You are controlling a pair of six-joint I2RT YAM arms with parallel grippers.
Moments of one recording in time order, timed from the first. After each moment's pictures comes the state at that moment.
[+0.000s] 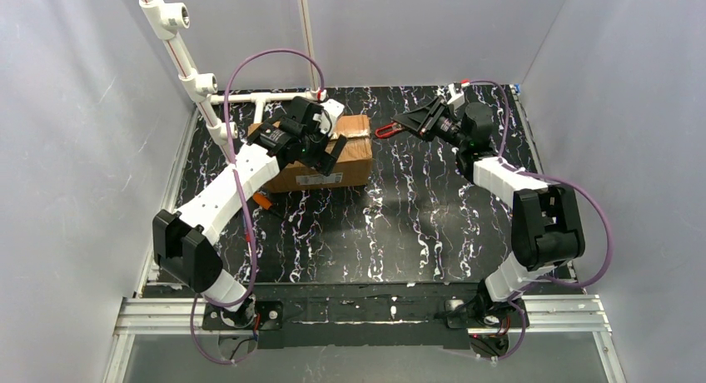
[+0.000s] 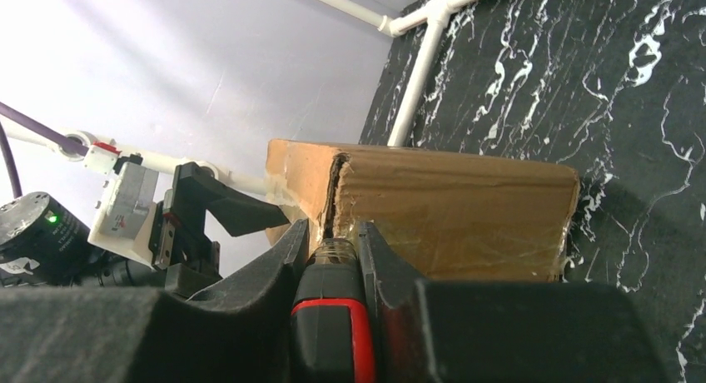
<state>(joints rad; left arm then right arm) -0.55 1.55 1.49 -0.80 -0.11 0.08 0.23 1.59 0.98 0.62 -0.69 1.07</state>
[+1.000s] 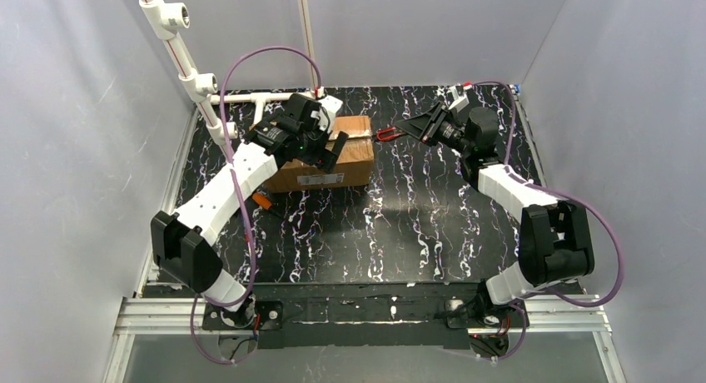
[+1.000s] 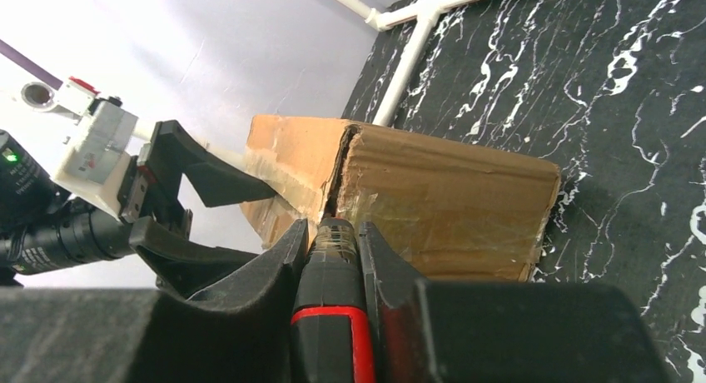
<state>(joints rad) -0.55 1.55 1.51 -0.82 -0.07 0.03 0.23 1.49 0.92 0.54 -0.68 0.92</state>
